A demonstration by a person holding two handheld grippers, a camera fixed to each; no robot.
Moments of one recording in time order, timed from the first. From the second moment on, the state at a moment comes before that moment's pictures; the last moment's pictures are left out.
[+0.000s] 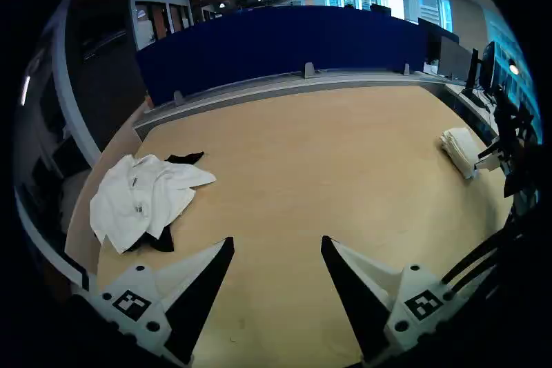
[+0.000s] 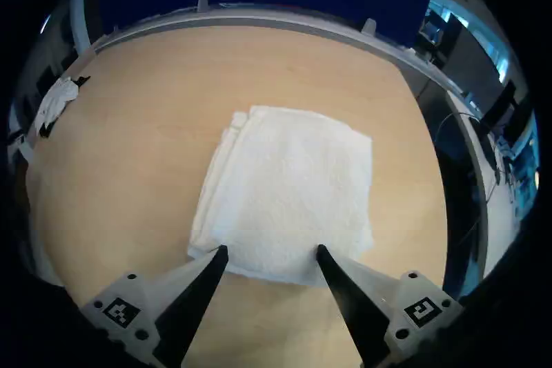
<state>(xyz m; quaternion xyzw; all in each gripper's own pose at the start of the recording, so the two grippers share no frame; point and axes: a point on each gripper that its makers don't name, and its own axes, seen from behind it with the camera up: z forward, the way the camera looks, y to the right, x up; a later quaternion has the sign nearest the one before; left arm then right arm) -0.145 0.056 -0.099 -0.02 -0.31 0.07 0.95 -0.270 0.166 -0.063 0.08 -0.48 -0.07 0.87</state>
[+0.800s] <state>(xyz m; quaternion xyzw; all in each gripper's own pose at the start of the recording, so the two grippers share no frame) -0.147 0.037 -0.100 0.00 -0.32 0.07 0.95 -0.245 0.166 0.028 0.08 -0.44 -0.06 0.89</state>
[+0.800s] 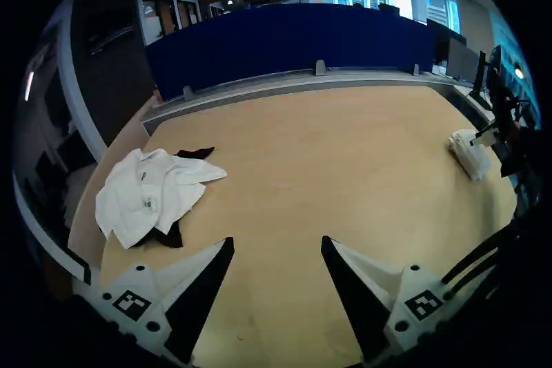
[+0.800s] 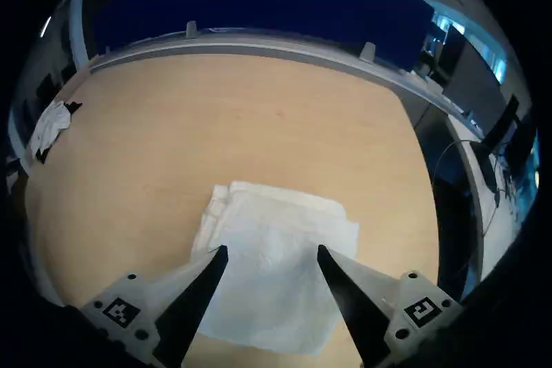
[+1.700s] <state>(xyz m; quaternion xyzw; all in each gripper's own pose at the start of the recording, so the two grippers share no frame) -0.144 0.032 -0.100 0.00 -0.32 0.06 0.95 -0.233 0.155 0.023 0.08 -0.44 -0.04 0.89</state>
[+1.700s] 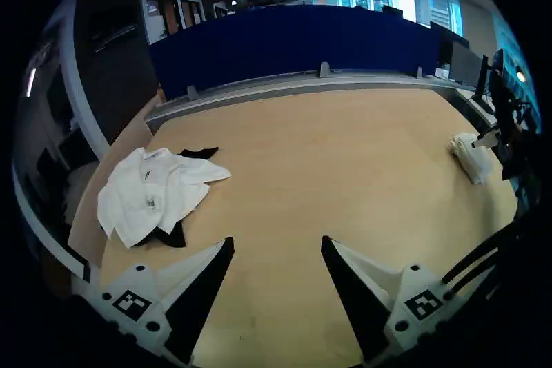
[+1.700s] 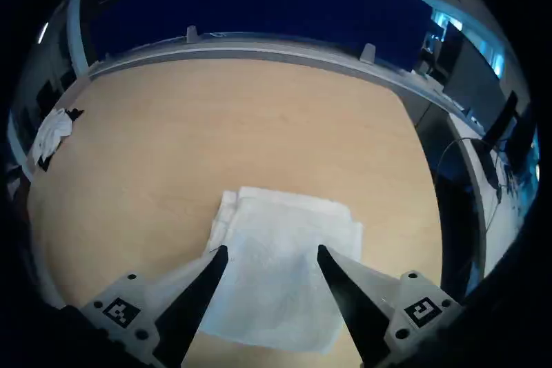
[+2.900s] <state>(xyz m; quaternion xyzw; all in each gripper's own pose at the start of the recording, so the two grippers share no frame) -0.114 0.033 -0.069 0.00 -0.23 0.03 0.97 -0.065 0.072 -0.037 0.00 -0.15 0.02 0.99</state>
